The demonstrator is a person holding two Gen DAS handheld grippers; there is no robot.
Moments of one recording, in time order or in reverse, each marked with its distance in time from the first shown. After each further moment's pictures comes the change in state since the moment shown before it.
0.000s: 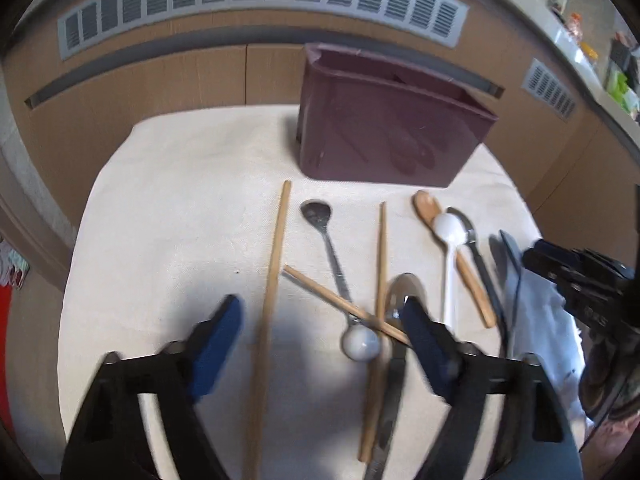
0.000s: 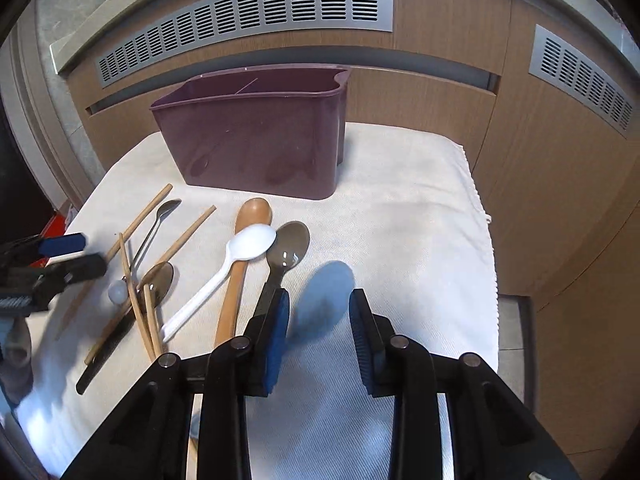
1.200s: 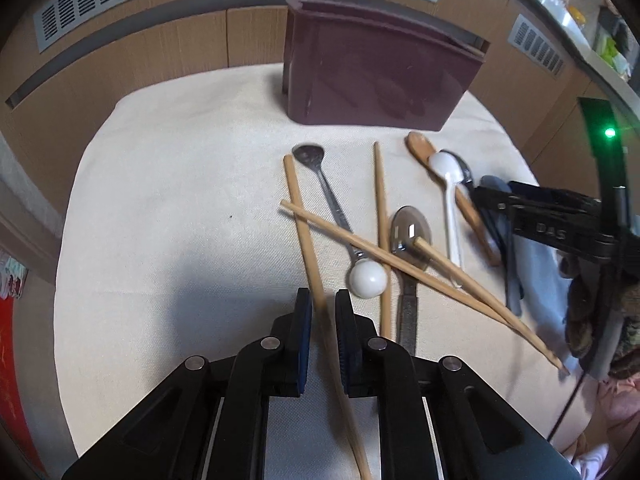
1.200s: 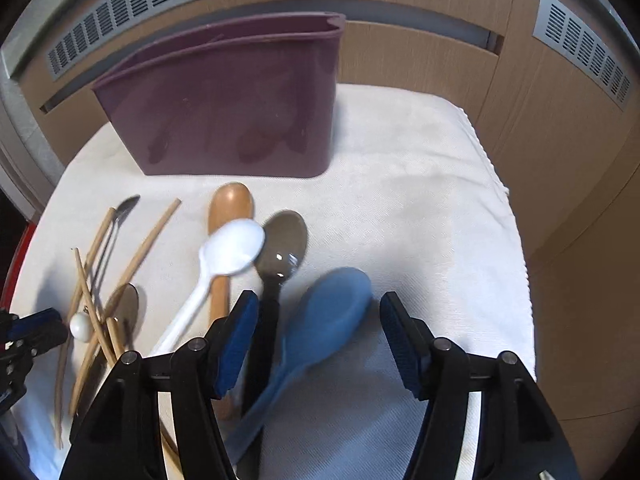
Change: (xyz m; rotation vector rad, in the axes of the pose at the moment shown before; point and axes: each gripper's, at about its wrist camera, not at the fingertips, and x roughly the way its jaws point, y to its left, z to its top) left arm -0.001 0.000 -0.033 0.087 0.078 -0.039; right arm 0.052 0.014 0.015 0.074 0.116 -0.095
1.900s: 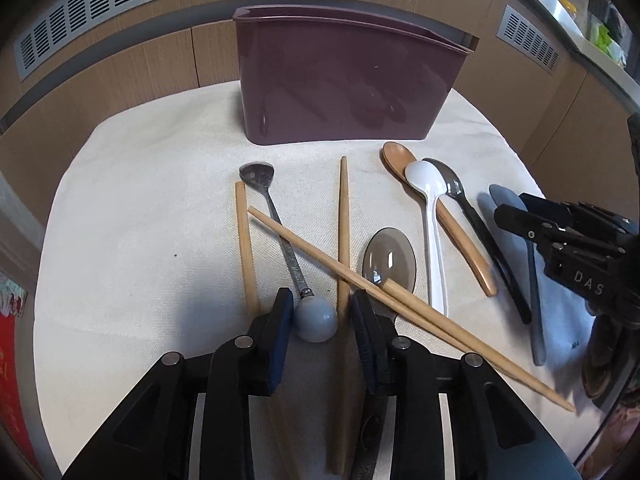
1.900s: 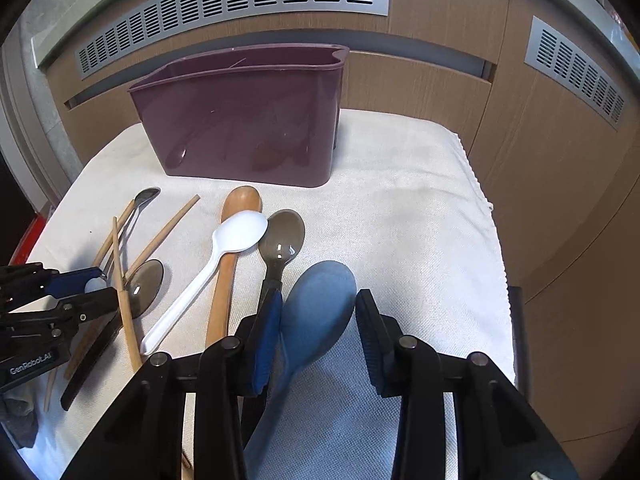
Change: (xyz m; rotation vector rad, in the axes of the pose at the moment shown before) left arm 0.032 -0.033 0.014 0.041 -0.046 0.039; right arm -0.027 -0.009 -0.022 -0.050 -0.103 0.020
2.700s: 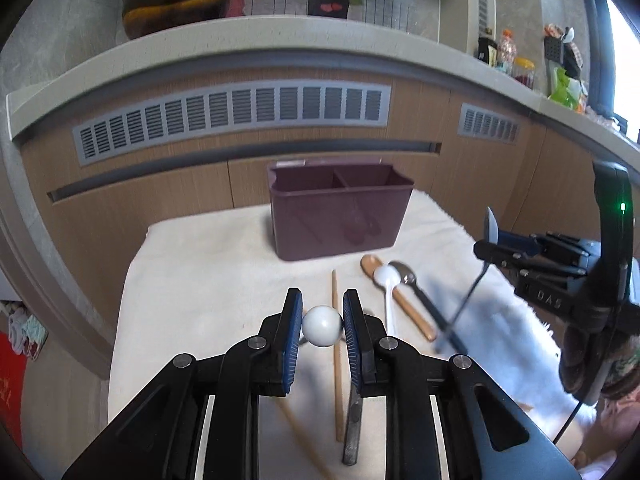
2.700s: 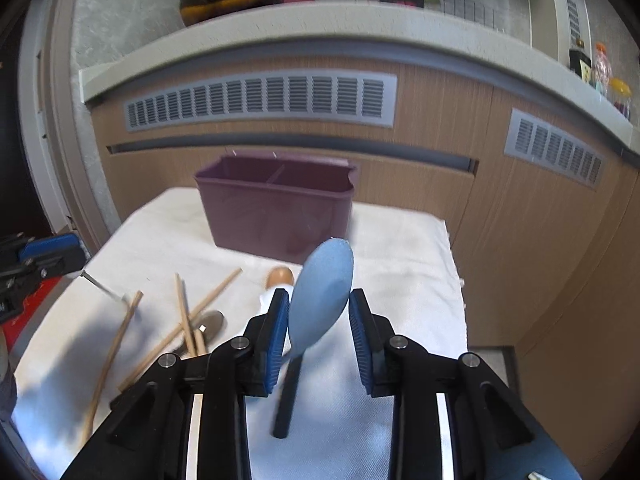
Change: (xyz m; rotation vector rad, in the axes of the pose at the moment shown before) left arm -0.131 -0.004 -0.005 0.042 -0.364 0.011; right arm -0.088 0.009 0.001 -0.063 -0.284 0.040
